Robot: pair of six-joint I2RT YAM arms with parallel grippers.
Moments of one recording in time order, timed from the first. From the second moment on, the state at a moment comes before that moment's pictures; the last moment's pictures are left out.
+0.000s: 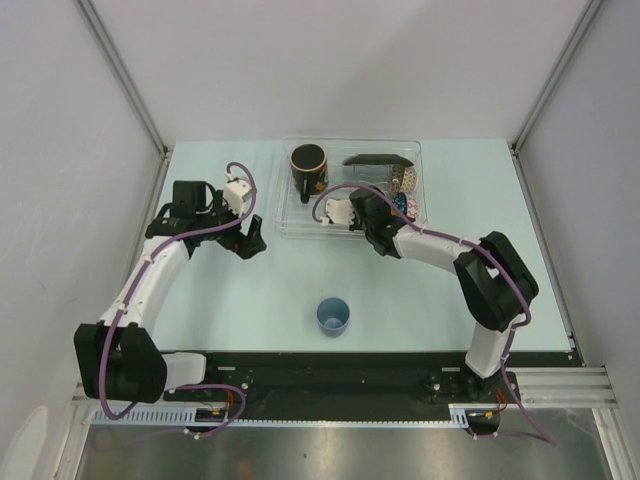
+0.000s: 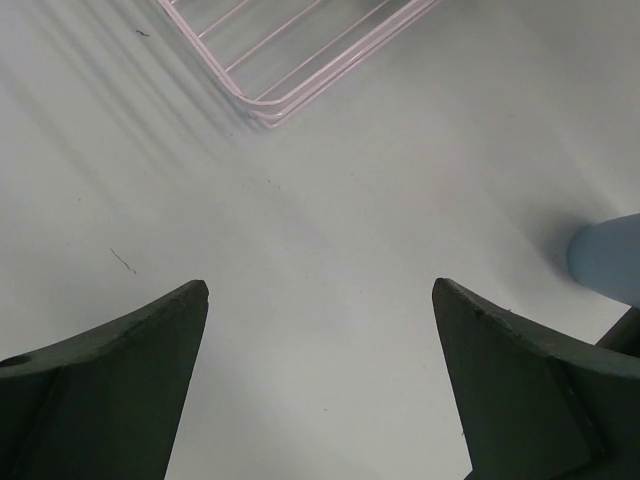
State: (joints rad) left arm -0.07 1.26 1.02 -0.60 0.56 0.39; right arm 0.65 1.81 1.16 0.00 0.43 -1.05
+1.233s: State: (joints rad) left arm -0.07 1.26 1.07 -0.63 0.55 0.39; right arm 0.90 1.18 1.16 -0.39 0.41 -0.16
